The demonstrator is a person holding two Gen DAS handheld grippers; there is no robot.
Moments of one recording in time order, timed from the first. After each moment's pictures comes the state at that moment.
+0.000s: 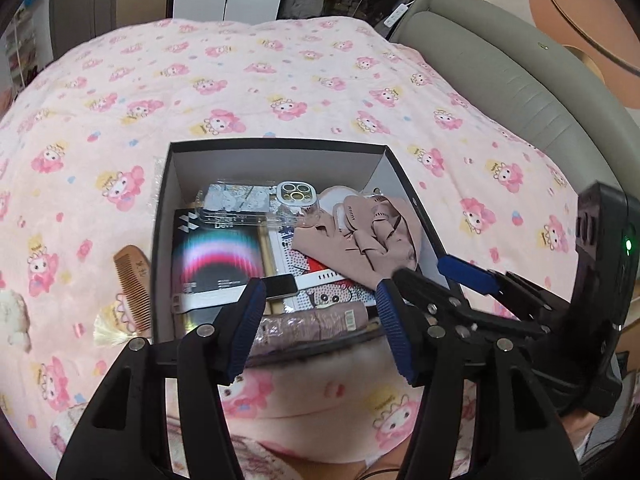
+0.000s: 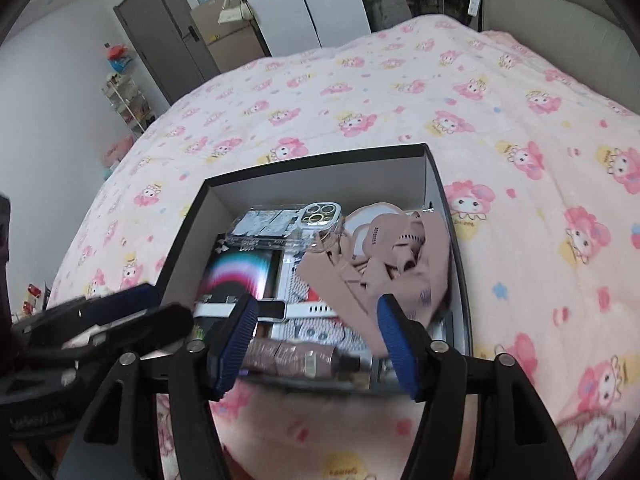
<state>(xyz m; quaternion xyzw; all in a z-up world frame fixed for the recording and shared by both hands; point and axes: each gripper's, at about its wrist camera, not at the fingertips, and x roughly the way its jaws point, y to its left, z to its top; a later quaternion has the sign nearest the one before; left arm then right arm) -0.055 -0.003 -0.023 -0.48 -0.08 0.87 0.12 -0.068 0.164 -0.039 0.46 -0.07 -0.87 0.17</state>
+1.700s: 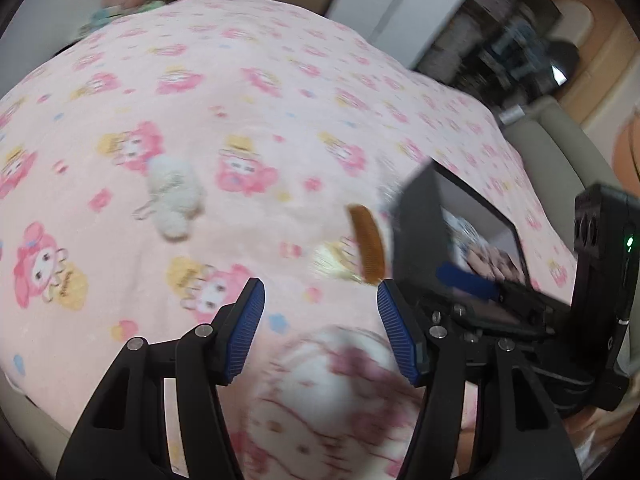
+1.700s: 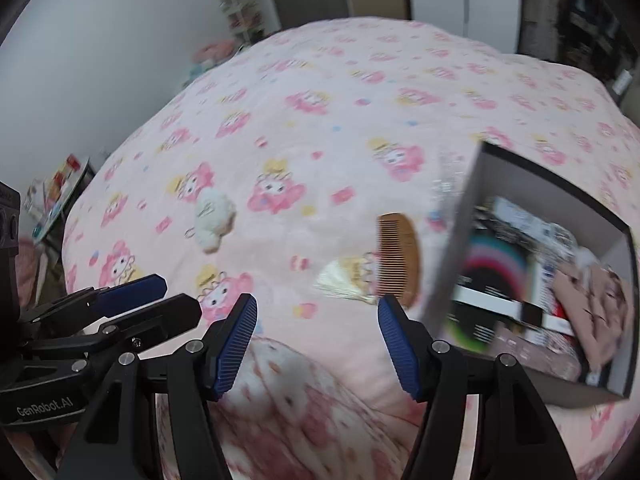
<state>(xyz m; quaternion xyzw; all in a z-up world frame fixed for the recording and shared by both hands) 0.082 -0.278 -0.065 -0.43 -0.26 0.86 -0.05 -0.002 -0.116 -0.050 0.50 0.09 -0.80 0.33</state>
